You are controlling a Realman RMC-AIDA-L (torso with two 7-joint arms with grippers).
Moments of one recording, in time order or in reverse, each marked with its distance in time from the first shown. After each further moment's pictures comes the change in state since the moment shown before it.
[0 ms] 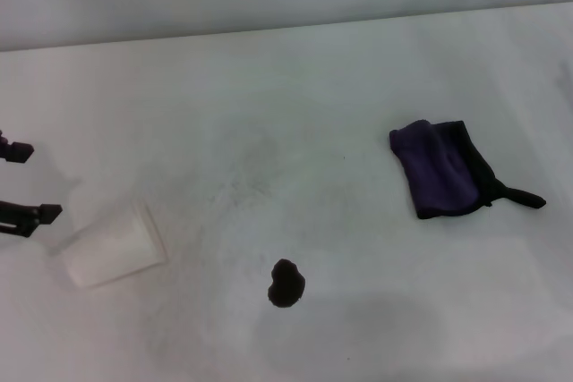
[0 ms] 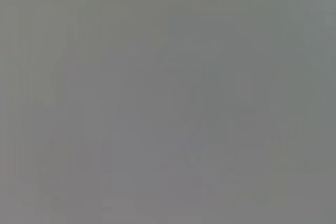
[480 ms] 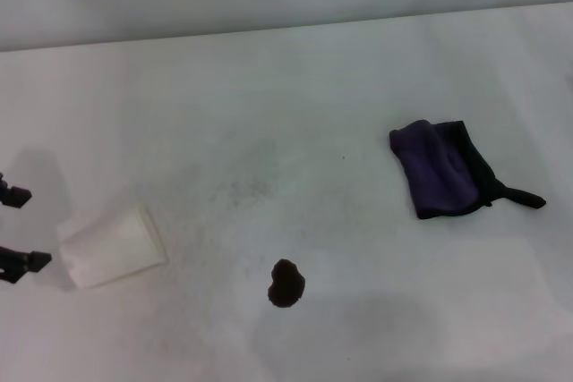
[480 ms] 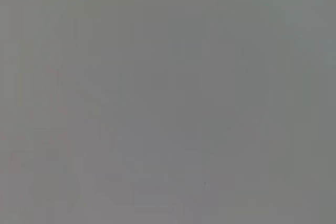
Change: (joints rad) left arm -0.043 -0.002 0.001 -0.014 0.129 -0.112 -0.001; right arm 0.003 0.000 0.034 0.006 0.015 0.003 -0.008
